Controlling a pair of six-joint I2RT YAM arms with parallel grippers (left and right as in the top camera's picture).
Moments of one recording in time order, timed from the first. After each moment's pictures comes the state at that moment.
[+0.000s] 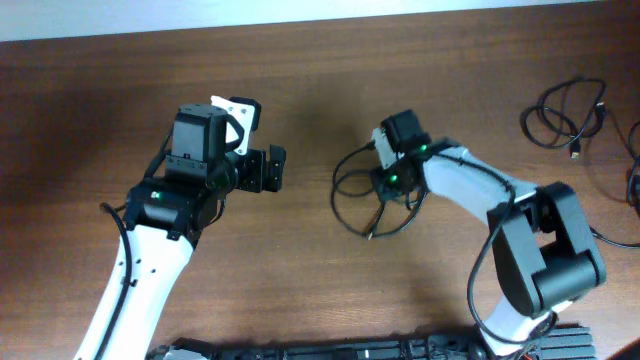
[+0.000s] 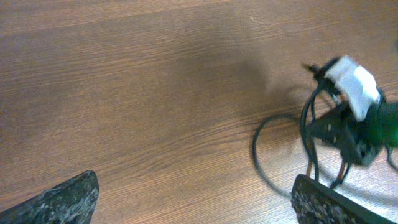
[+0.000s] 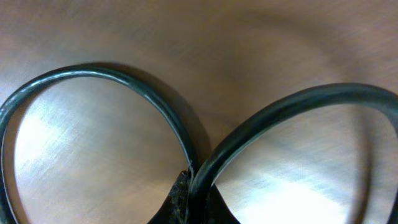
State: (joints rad) left arm -0.29 1.27 1.16 -0.72 0.11 -0.07; right arm 0.31 1.85 1.06 -0.50 -0.13 0.05
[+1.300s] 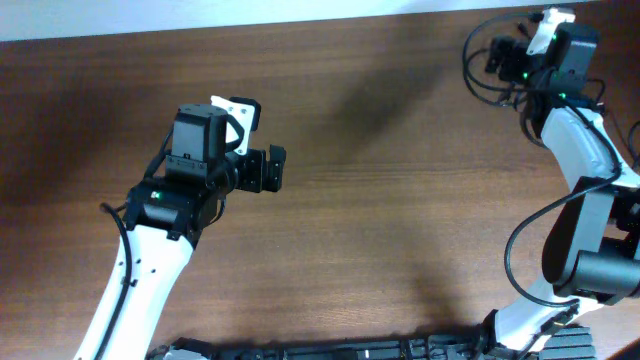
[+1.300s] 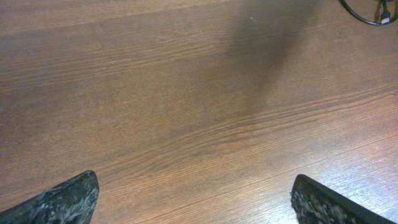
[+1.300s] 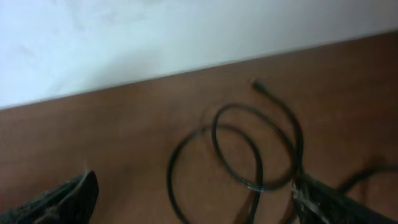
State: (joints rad) left arm -0.29 1.27 1.16 -0.72 0.11 -0.07; right arm -0.25 1.87 1.31 0.01 -0.12 0.05
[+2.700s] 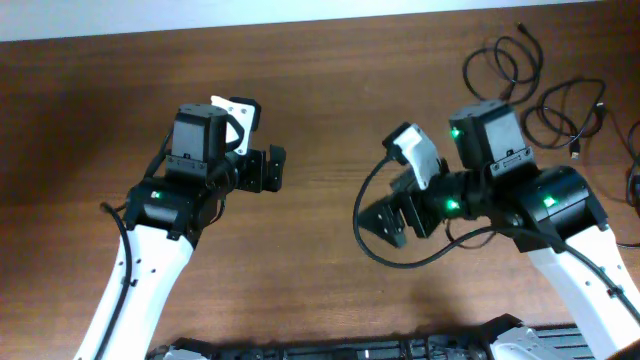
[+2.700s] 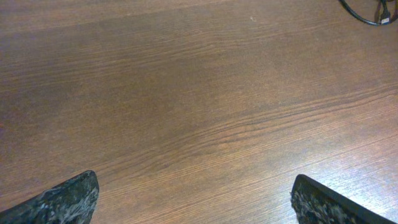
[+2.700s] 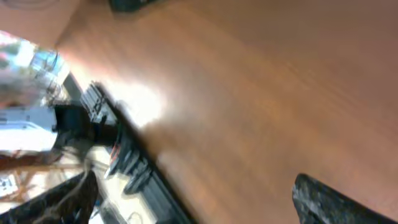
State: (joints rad) left arm -0.29 1.27 1.16 -0.72 0.11 -0.07; right arm 0.37 1.18 1.31 -1.16 -0.62 -0.05
